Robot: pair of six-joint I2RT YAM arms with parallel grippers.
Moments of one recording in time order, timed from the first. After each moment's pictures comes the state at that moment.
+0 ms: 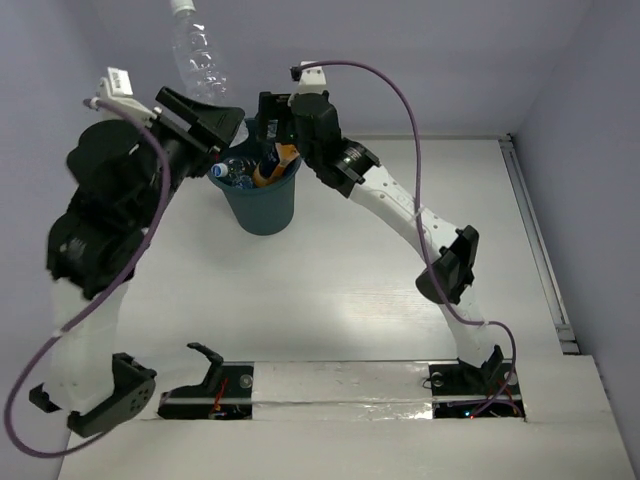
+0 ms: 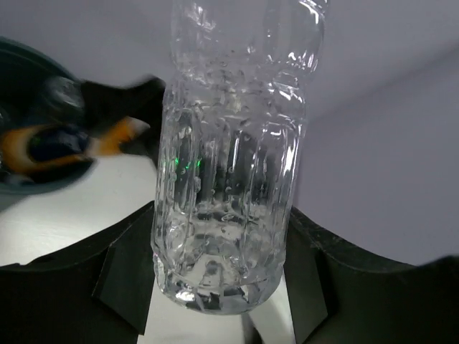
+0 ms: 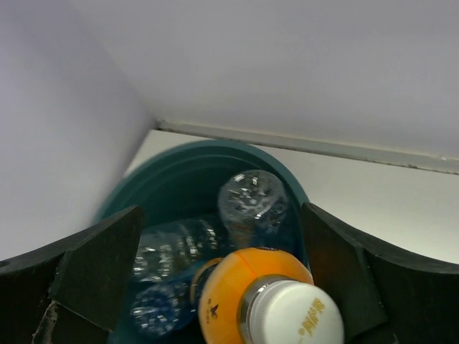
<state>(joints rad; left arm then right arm) -0.73 1.20 2.17 -0.99 -0.34 -0.92 0.84 2.21 2.44 -0.31 0.46 0.31</state>
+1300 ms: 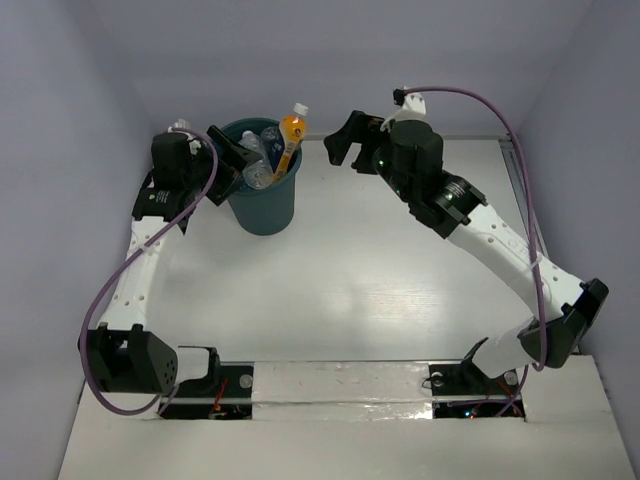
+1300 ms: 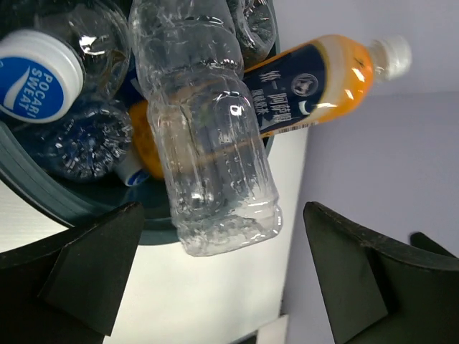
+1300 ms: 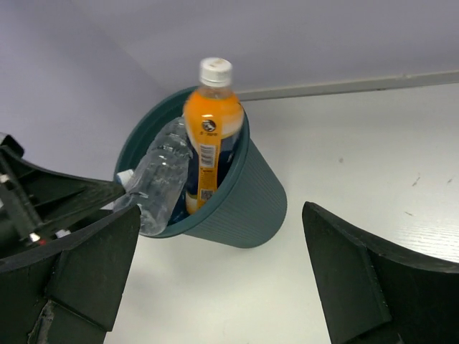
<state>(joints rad) -0.06 1.27 1.28 -0.48 0.34 -0.92 0.75 1.48 1.63 -0.28 0.34 0.56</state>
